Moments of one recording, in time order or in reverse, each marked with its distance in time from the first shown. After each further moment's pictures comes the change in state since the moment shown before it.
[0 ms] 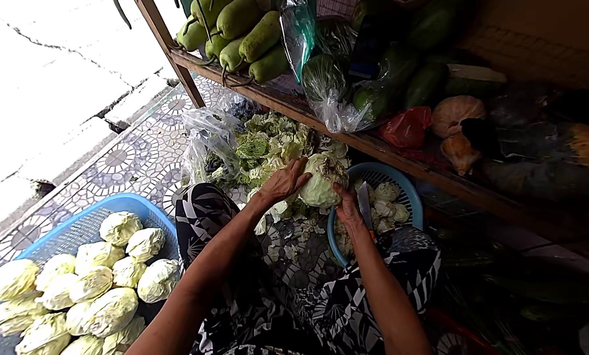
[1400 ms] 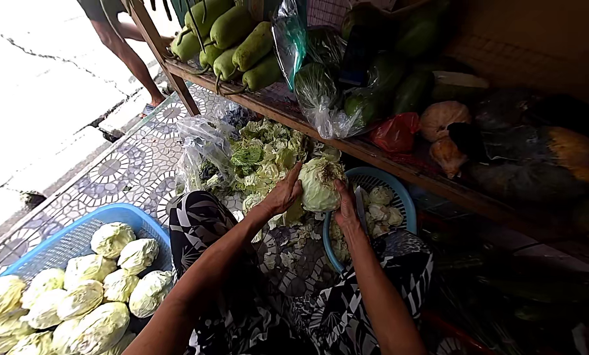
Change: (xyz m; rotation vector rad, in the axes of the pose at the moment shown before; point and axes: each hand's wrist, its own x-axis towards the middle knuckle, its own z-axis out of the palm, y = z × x) left_hand 0.003 0.005 0.018 -0.311 -0.043 -0.063; right_hand 0.005 -0.013 0.002 -0.014 0.136 -0.010
